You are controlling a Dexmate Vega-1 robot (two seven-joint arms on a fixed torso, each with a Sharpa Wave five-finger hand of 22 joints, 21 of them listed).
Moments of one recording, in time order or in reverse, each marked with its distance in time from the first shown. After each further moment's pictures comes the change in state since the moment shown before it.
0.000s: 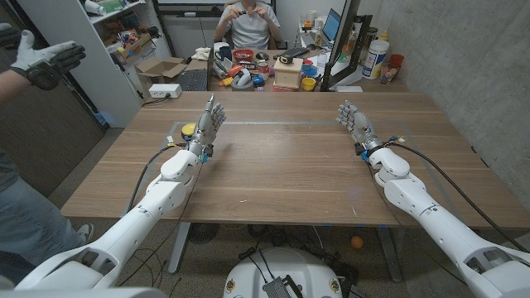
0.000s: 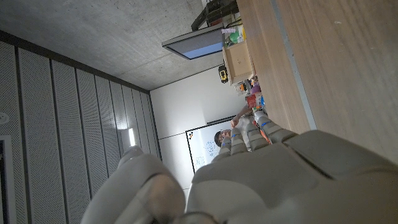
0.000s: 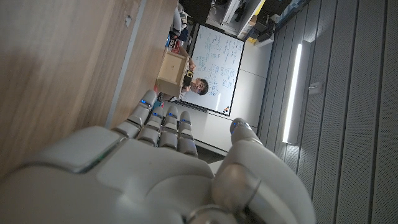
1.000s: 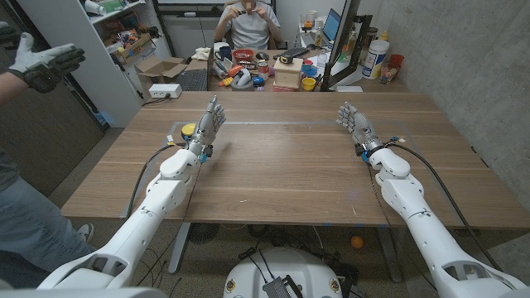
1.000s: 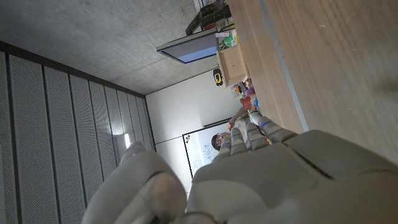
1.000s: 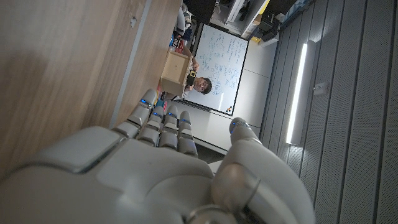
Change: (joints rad) left arm 0.038 -0.093 -0.145 -0.030 0.147 0.092 -0.069; left_hand 0.040 0.028 0.004 -0.005 0.011 0.001 -0.001 0.000 0.000 0.018 0.011 0.000 0.000 0.011 0.009 0.000 0.000 0.004 0.004 0.000 0.000; right arm -0.064 0.205 0.253 -0.061 -0.254 -0.129 0.125; right_hand 0.001 -0.001 0.000 0.000 0.000 0.011 -0.011 0.000 -0.012 0.005 -0.005 0.000 0.000 0.005 -0.005 0.004 -0.003 0.000 0.000 -0.008 0.000
